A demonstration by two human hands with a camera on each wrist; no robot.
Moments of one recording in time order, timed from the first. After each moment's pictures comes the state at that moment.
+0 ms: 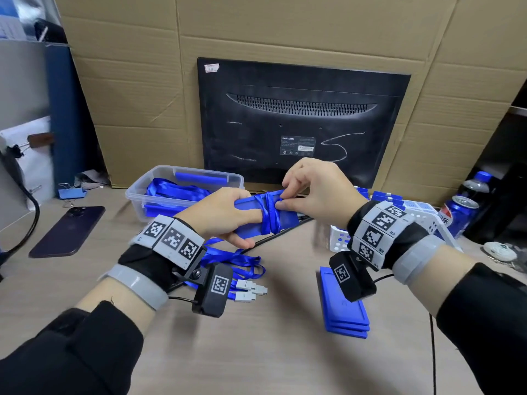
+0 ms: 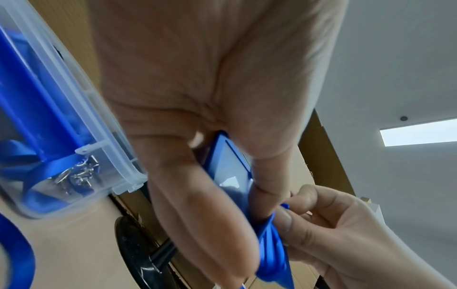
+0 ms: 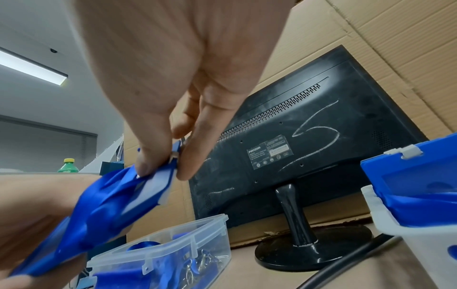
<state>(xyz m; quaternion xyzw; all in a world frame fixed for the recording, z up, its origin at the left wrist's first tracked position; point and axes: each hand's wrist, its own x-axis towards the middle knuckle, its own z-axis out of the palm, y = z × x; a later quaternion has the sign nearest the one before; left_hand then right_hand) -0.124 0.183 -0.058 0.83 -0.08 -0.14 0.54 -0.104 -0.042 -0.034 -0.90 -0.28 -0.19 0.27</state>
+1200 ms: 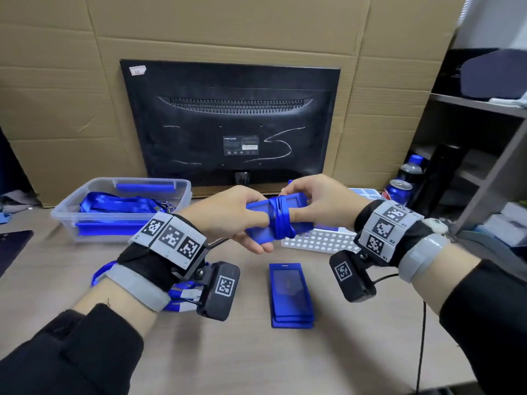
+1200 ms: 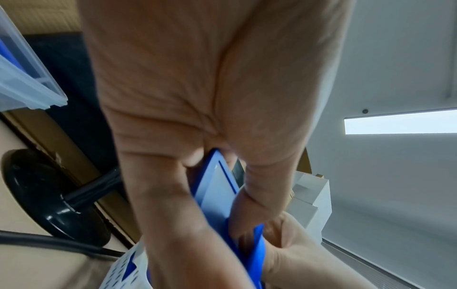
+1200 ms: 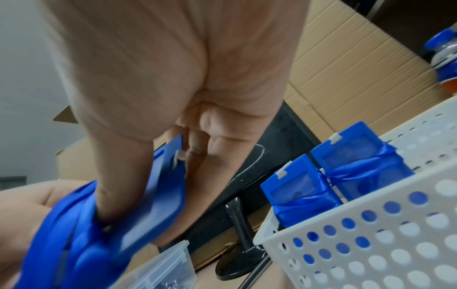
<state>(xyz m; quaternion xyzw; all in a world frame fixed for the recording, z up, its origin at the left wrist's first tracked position) -0.136 0.076 -0.033 0.79 -0.20 -0.24 0.53 -0.133 -0.146 -0.035 -0.93 -0.14 -0.03 0.35</state>
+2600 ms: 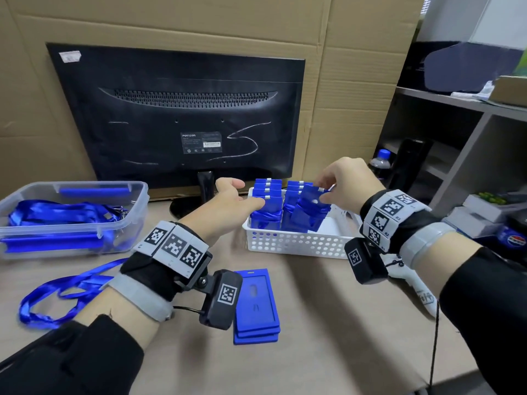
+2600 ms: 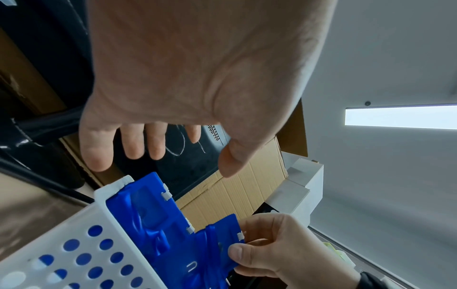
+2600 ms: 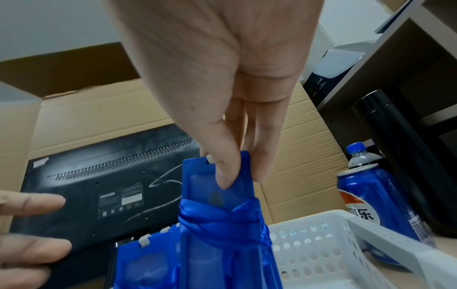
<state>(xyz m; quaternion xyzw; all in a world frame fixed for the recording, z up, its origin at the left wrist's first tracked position) -0.096 -0.001 -0.058 0.82 -0.08 -0.12 0.55 -0.111 -0.254 -0.026 -0.98 0.05 -0.13 0.10</state>
